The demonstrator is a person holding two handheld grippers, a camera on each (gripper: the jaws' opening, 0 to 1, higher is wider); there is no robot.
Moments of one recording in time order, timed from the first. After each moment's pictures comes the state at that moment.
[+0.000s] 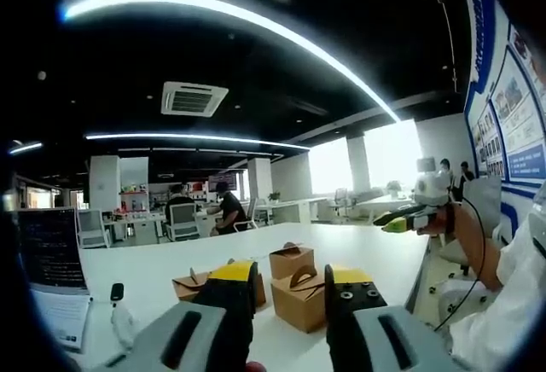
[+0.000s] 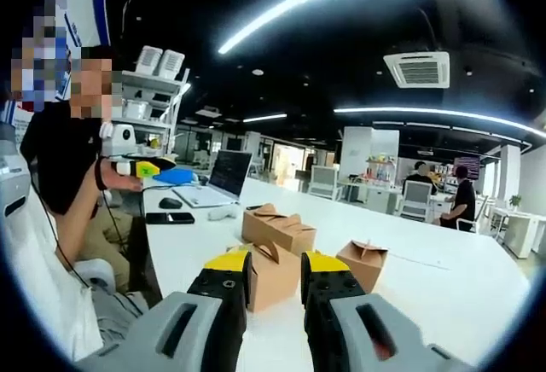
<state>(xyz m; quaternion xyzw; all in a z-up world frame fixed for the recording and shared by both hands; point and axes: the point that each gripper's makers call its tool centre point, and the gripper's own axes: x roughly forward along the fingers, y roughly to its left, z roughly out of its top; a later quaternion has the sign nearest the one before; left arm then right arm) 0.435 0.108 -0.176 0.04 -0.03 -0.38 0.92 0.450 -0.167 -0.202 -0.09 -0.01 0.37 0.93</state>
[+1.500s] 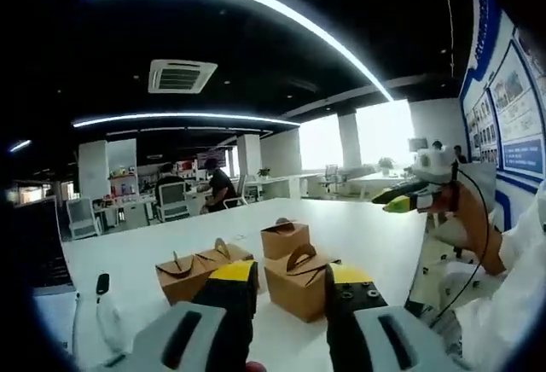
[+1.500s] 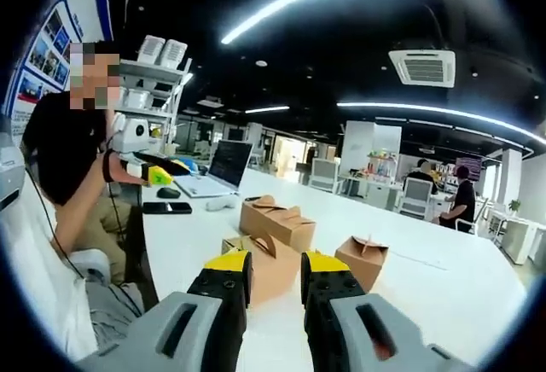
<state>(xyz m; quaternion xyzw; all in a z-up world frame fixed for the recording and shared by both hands) 0.471 0.077 -0.208 0.07 0.03 -0.40 0.91 0.465 -0.162 -0.212 -0.12 0.02 0.37 0.92</state>
